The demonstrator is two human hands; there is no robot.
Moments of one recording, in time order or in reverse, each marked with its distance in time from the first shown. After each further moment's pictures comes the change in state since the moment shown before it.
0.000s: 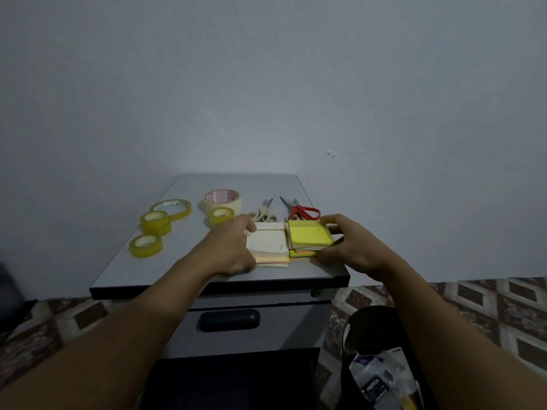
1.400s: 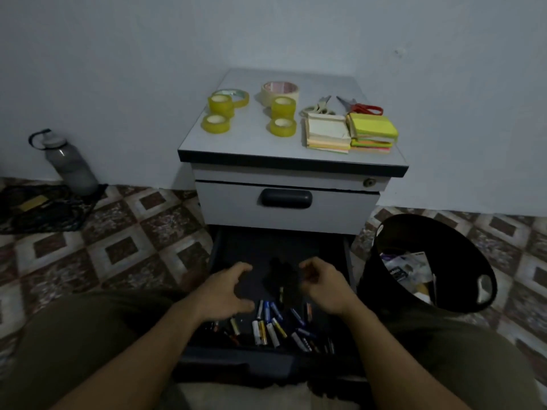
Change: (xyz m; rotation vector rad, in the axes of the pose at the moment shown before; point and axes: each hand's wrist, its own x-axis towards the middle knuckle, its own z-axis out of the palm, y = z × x) left_hand -0.206 -0.181 0.126 -0.194 -0.435 -0.288; right_hand -0.160 0.083 0.226 -0.126 -0.247 0.192
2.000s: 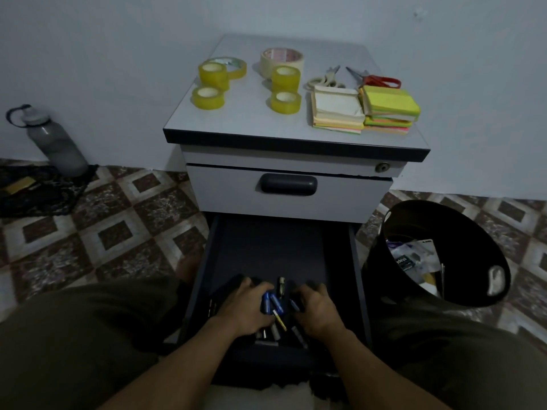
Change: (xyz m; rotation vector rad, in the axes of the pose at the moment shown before) left_hand 0.056 -0.024 0.087 0.178 0.026 0.004; right_hand 0.008 0.058 0.073 -0.233 -0.093 0.164
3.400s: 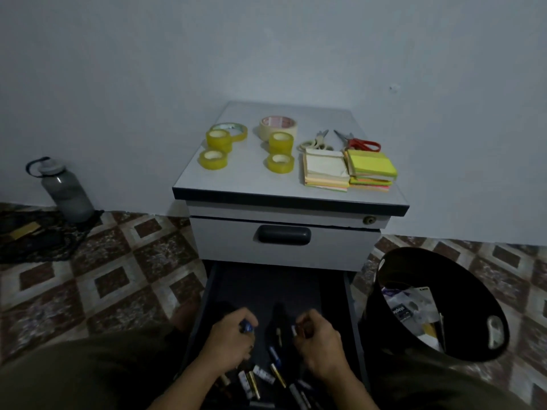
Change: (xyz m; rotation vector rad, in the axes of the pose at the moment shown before) left_hand -0.020 0.016 -0.050 -0.549 0.167 -0.171; right_hand -0.022 -0.036 -0.045 0.323 0.244 -0.011
